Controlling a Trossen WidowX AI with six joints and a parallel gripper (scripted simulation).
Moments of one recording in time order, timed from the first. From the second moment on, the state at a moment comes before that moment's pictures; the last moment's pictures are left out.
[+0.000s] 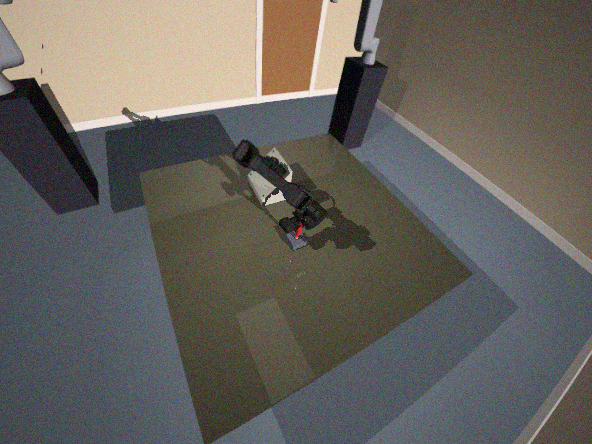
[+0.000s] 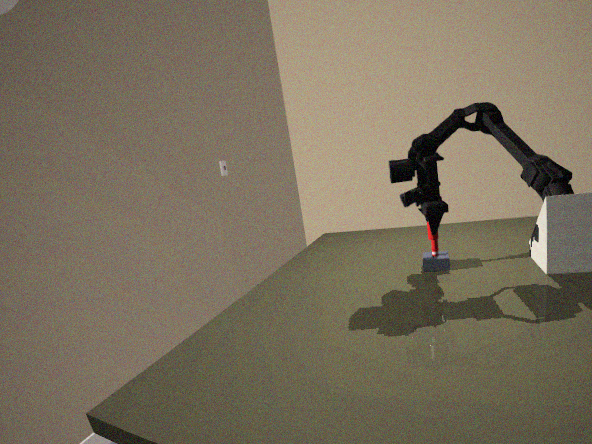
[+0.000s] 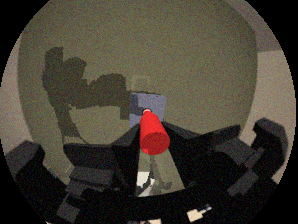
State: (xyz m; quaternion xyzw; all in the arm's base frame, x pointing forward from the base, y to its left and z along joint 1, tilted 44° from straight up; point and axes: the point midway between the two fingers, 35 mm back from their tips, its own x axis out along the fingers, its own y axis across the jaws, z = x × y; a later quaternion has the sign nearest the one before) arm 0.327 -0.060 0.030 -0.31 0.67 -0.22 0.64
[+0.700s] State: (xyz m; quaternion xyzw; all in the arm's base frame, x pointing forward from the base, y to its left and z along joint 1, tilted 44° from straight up) arm 0.325 -0.081 0.009 -0.31 0.67 -0.22 0.64
